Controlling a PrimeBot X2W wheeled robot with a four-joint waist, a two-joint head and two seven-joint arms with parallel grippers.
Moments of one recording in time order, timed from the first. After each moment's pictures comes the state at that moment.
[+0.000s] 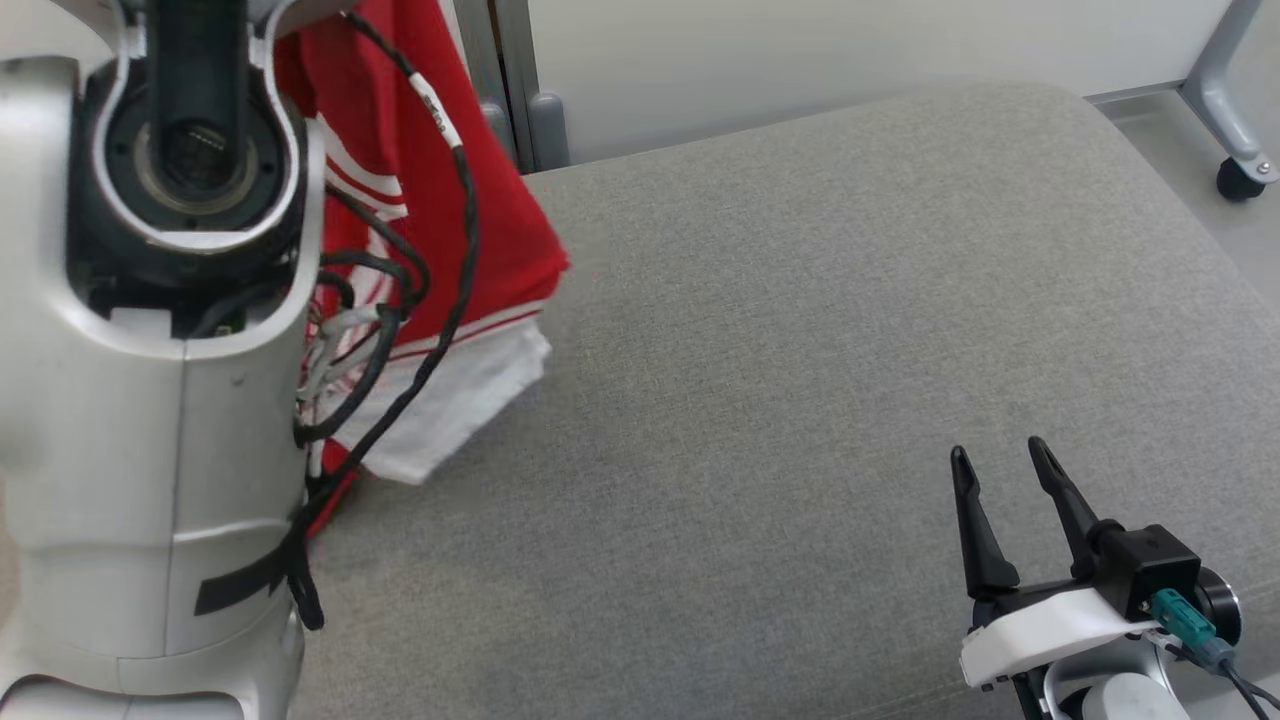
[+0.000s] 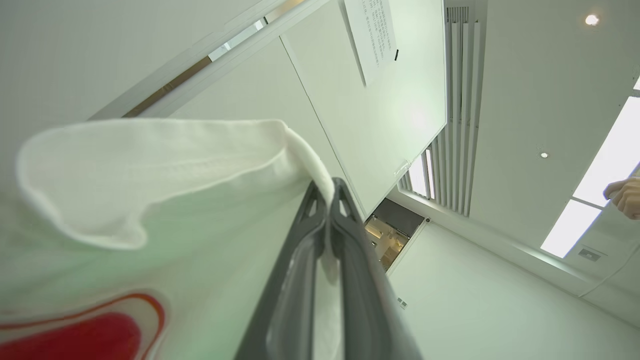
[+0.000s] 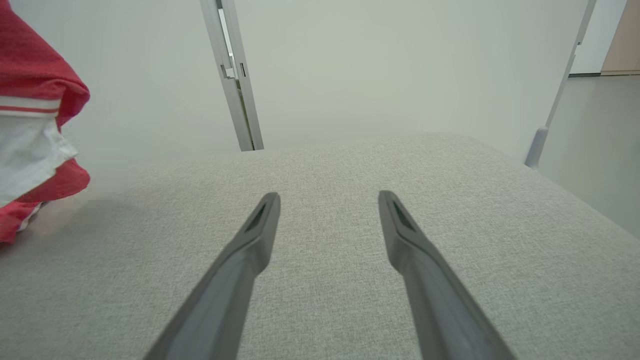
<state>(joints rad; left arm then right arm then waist) -1.01 0.06 -0.25 -0.13 -1.27 0.41 -0.04 0.00 -0.05 0.01 0.16 0.10 0.13 -0.26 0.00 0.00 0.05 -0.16</state>
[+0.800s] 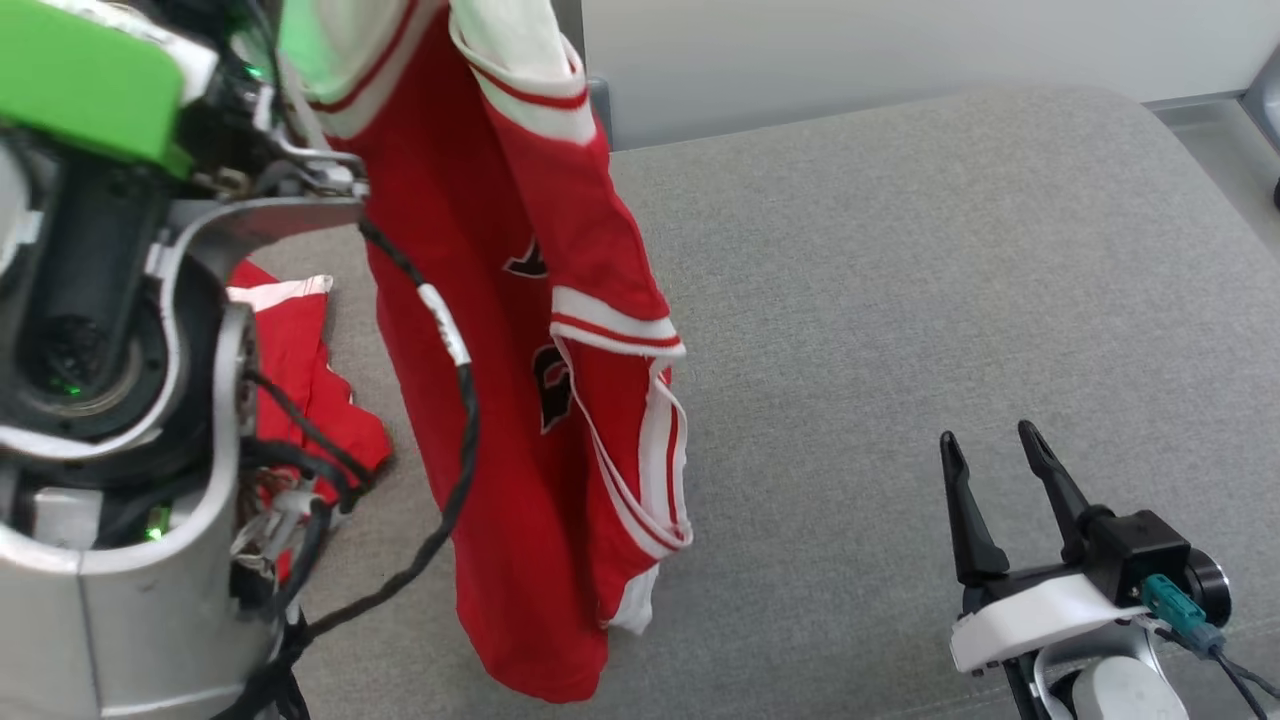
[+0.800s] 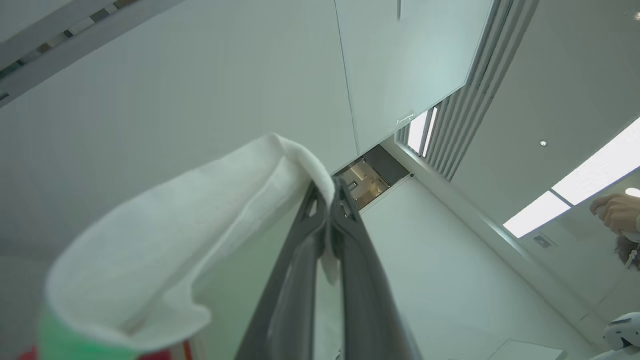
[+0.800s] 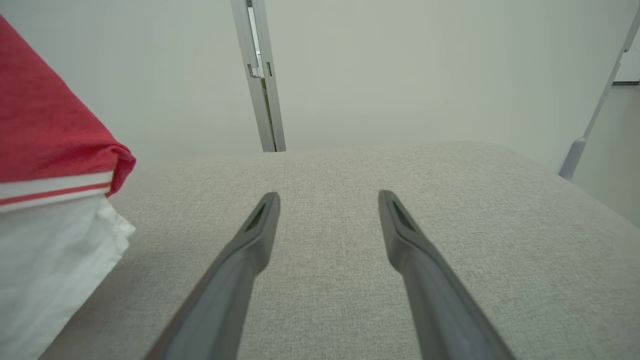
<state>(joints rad) -0.84 0.09 -0.20 -0.46 -1.51 0.64 0.21 -0.02 -0.05 0.02 0.16 0.09 0.13 -0.26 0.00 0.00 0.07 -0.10</state>
